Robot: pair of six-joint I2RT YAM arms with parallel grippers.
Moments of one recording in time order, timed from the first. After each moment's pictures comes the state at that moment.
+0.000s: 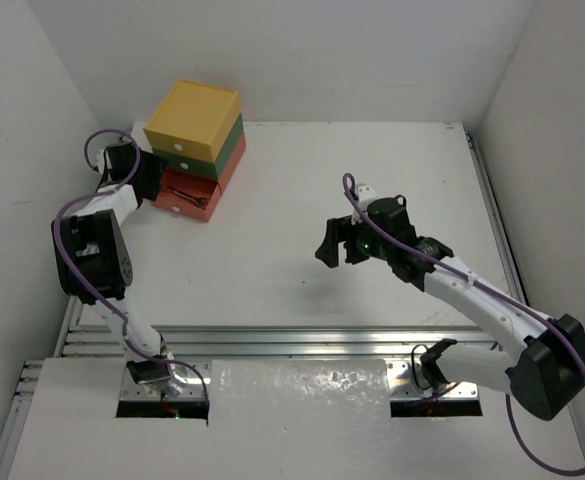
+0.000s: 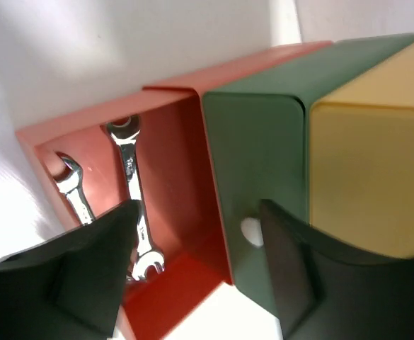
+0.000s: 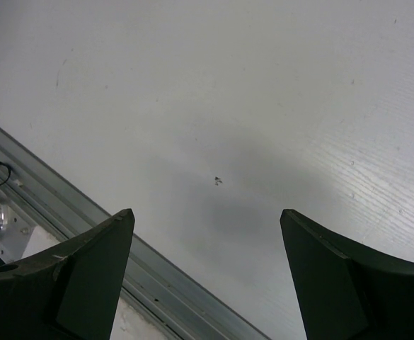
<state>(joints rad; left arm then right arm) 0.25 1.85 1.26 -0.05 0.01 -1.07 0.58 1.15 0.78 -0.24 -0.17 0.34</state>
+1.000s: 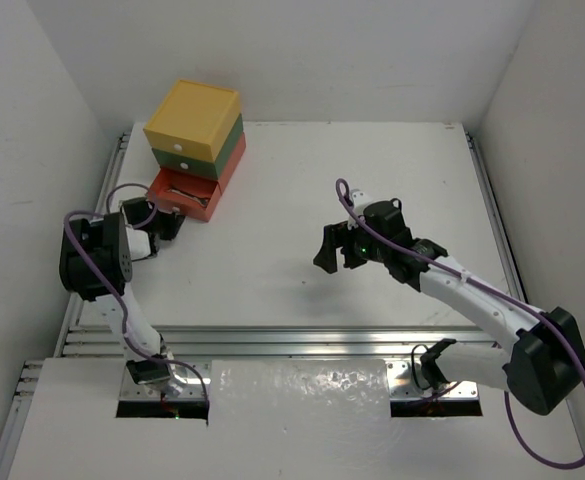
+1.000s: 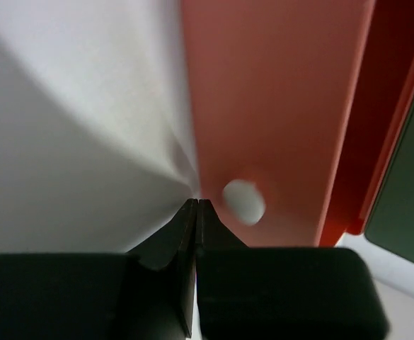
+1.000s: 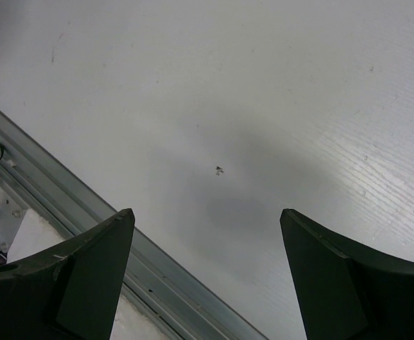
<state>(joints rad) 0.26 1.85 0.73 0.45 0.16 -1.16 0.58 1.19 0.75 -0.21 -0.22 0.31</state>
